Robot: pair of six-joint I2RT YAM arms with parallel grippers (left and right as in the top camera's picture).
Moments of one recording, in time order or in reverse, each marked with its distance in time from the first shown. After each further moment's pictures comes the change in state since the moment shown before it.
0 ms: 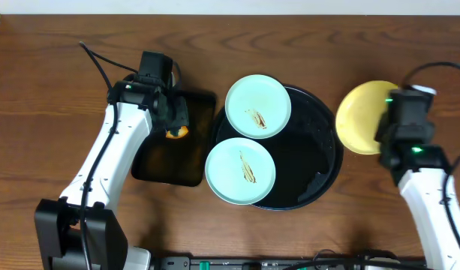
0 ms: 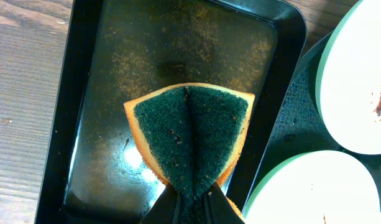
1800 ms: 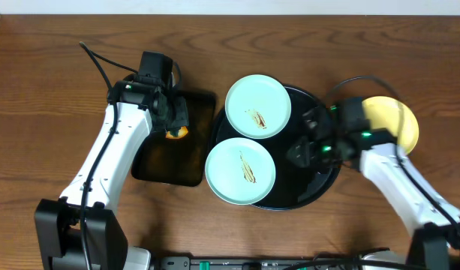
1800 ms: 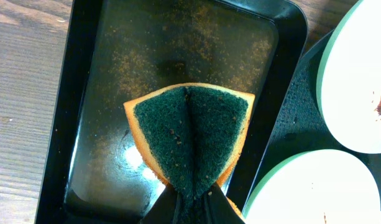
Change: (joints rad) left arm 0.000 0.000 0.000 -0.004 0.000 0.000; right arm 0.311 0.273 -0.033 -0.076 -0.979 -0.024
